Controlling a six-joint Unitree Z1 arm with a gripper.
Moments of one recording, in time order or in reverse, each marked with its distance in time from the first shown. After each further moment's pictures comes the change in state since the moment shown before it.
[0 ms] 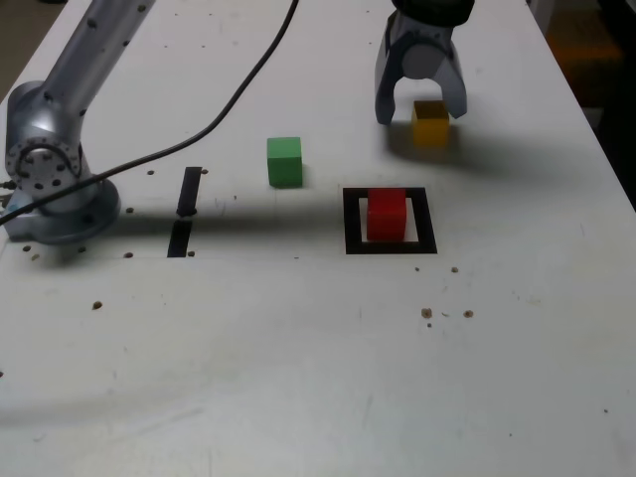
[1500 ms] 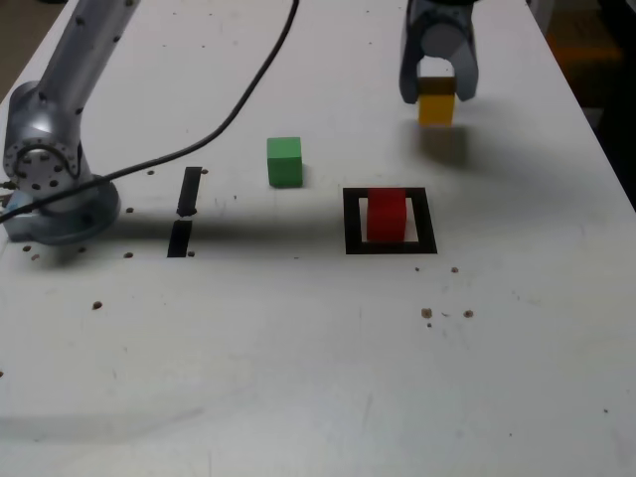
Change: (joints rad) arm -0.045 -0.104 0.046 -0.108 0.054 0.016
